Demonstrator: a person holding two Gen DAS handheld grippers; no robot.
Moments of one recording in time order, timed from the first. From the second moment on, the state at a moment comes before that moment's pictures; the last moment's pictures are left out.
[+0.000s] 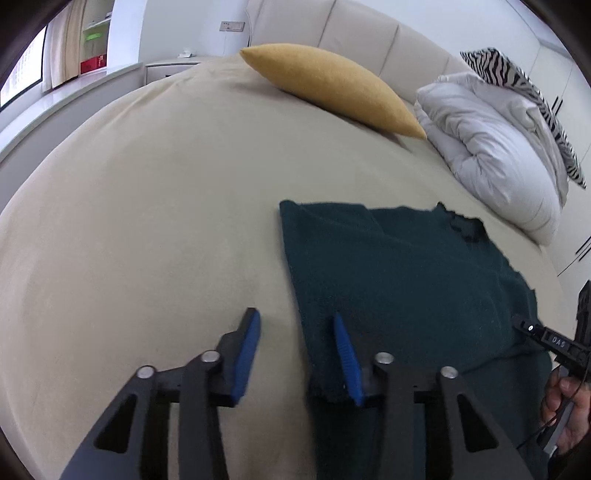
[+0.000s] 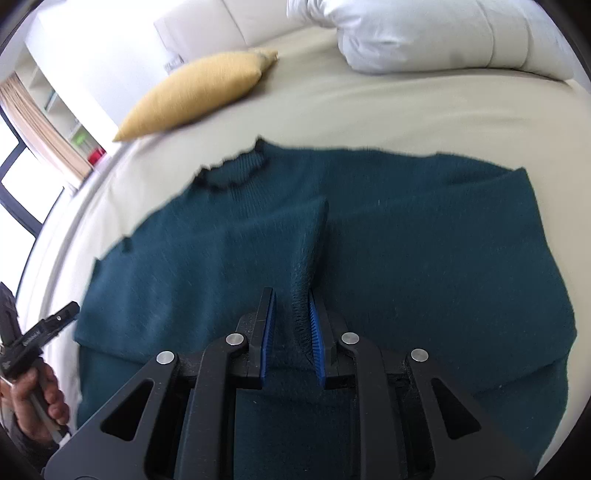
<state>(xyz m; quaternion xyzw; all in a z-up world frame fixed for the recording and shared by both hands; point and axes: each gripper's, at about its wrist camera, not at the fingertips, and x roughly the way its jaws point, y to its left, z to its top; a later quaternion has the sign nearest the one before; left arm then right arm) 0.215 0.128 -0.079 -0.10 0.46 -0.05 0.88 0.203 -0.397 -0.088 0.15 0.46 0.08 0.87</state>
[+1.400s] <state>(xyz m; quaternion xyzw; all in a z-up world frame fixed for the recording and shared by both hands) 0.200 0.125 -0.095 -0.07 0.42 -0.07 0.90 0.191 -0.410 -0.097 0.13 0.46 0.07 0.87</state>
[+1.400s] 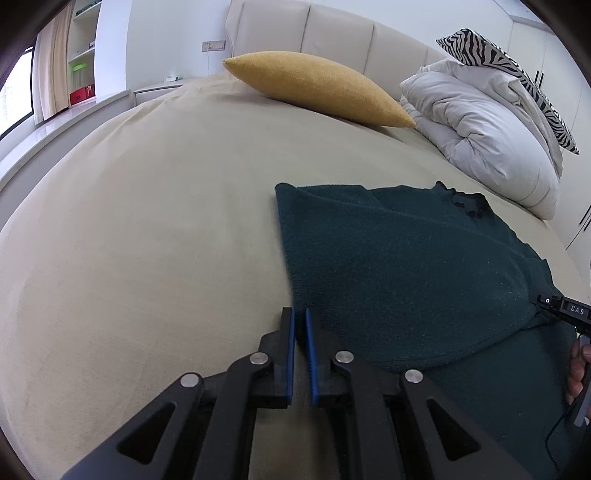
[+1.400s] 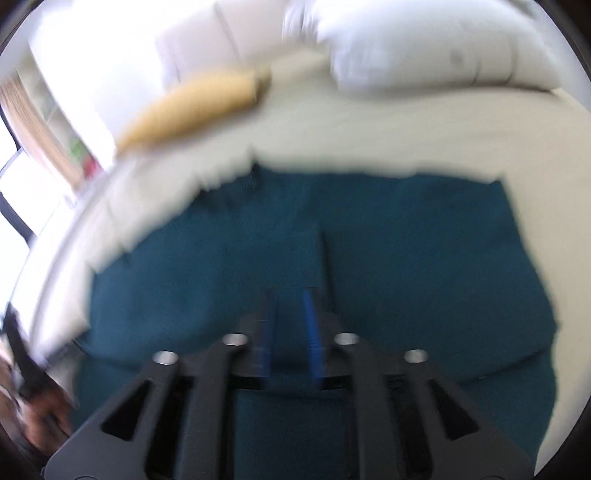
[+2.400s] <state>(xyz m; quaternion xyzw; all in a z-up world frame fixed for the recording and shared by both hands) -0.083 0.165 -0.082 -0.30 0.53 -0.22 0.76 -0.175 -0.541 -0.037 0.28 0.40 0.06 0.87</state>
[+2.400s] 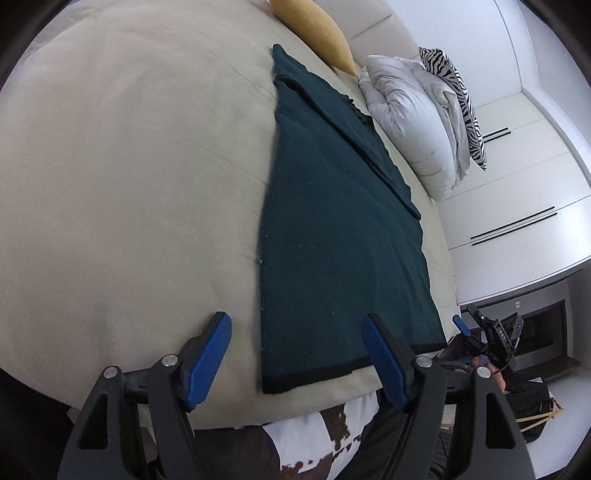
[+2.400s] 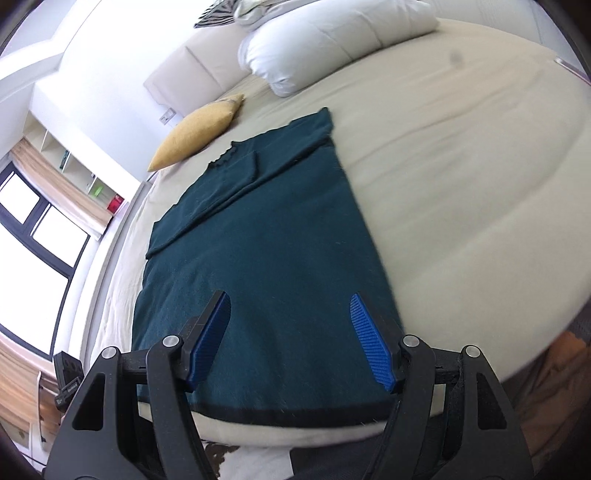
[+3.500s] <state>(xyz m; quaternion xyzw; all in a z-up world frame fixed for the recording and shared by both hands) -0.095 0.163 -0.089 -0.28 0.54 -0.22 0.76 -0.198 -0.573 -0.092 0.34 0.50 0.07 0.80</state>
